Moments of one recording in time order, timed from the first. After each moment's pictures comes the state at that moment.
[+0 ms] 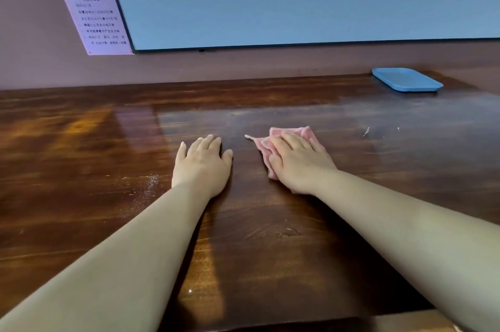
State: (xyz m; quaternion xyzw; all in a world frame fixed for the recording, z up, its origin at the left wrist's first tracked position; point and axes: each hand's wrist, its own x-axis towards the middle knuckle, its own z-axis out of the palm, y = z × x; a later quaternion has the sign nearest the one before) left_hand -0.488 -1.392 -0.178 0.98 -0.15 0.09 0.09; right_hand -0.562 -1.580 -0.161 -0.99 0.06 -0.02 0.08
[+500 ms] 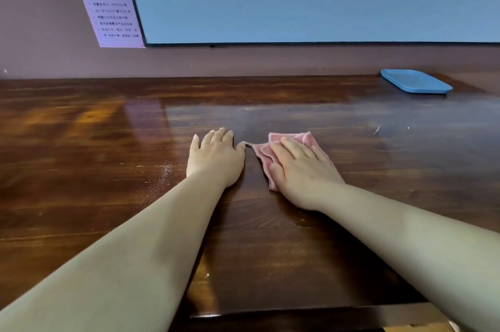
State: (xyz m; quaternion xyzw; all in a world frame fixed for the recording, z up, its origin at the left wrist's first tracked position) left_hand -0.490 -1.392 -0.180 0.98 -0.15 0.08 0.09; right_hand -0.586 -1.553 -0.172 -1.00 0.04 -0.02 0.07
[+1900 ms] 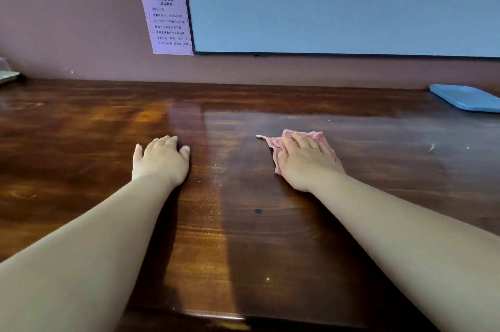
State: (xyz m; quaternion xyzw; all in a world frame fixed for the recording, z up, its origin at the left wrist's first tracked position) left_hand -0.462 -1.225 -0.169 0.99 0.03 0.09 0.10; right_hand -0.527 -1.489 -0.151 -0.99 0.06 -0.04 0.08
